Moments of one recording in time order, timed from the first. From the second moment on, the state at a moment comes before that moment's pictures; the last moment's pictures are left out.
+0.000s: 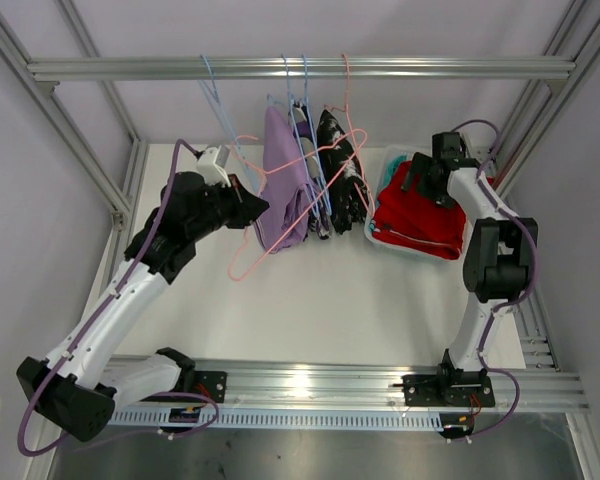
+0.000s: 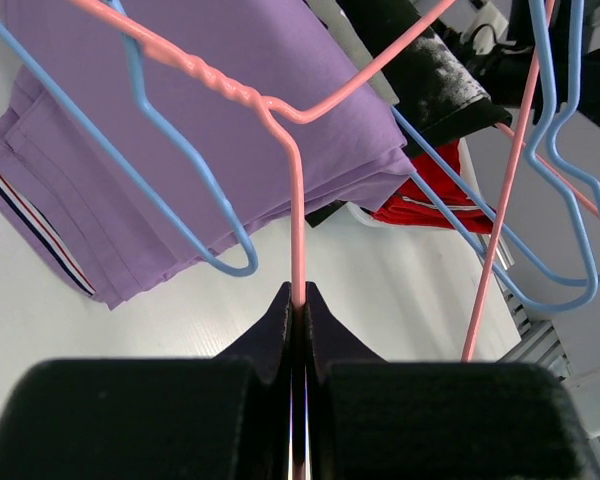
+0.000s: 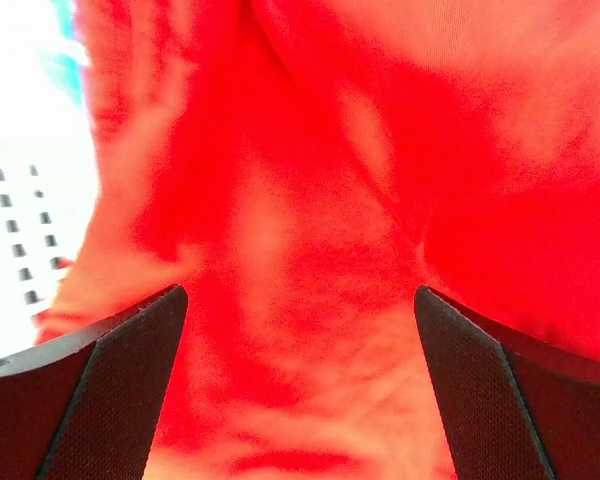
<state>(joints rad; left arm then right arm) -0.45 1.08 1.12 -0.35 0.19 -0.51 0.04 1.97 1.61 -0.58 0.07 0.40</state>
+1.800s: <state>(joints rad) -0.49 0.75 1.00 -0.52 0.01 -0.39 0.04 1.41 1.15 -0.48 -0.21 0.39</state>
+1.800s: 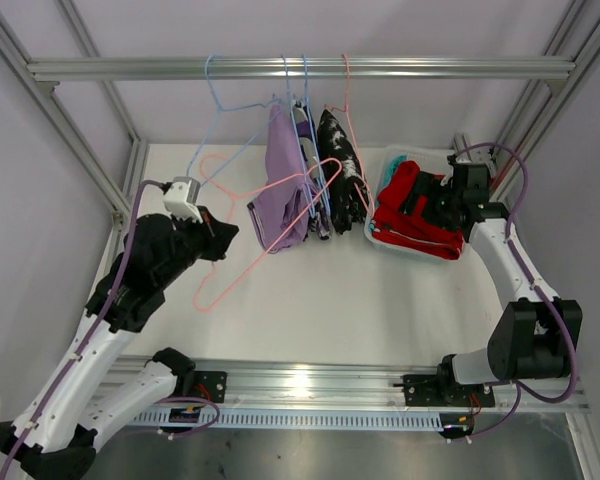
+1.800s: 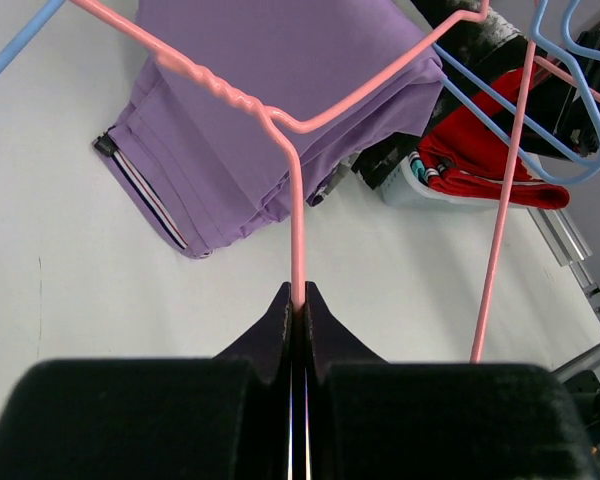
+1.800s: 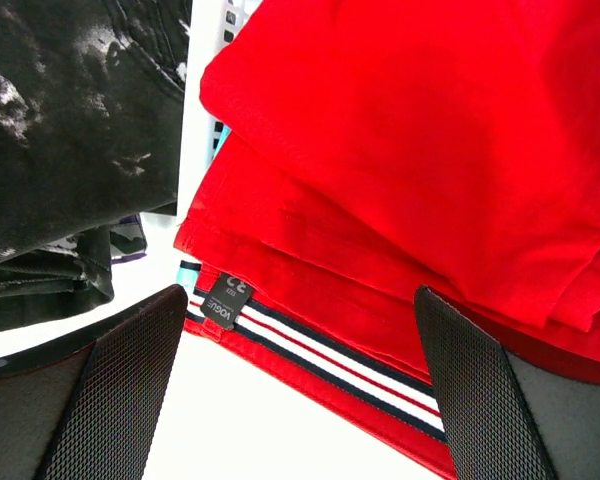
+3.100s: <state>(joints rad) -0.49 0.58 1.05 -0.52 0.24 -0.45 0.05 1.41 1.09 -0.44 -0.23 0.38</state>
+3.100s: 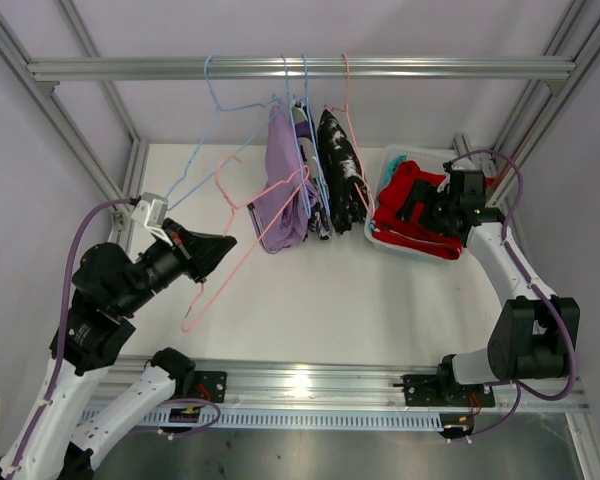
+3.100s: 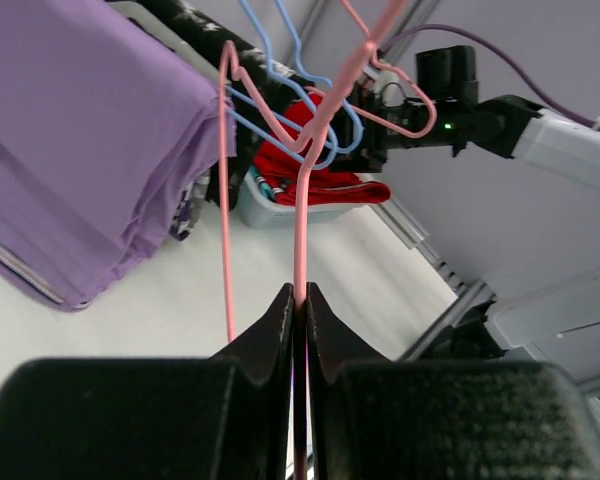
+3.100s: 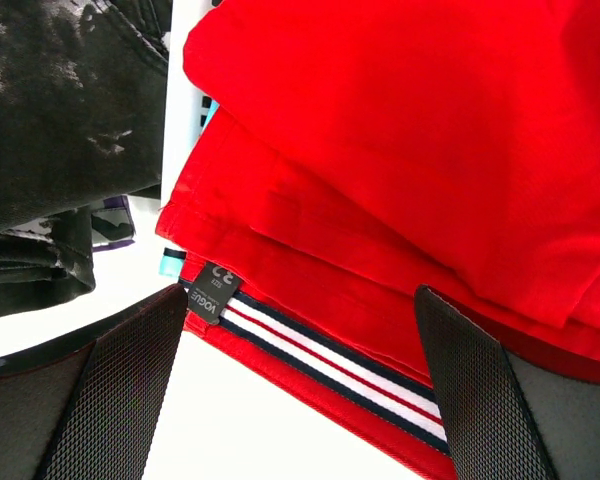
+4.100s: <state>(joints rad) -0.53 0.74 1.06 -0.31 0.33 -0.54 0.05 1.41 1.09 -0.44 -0.24 0.38</state>
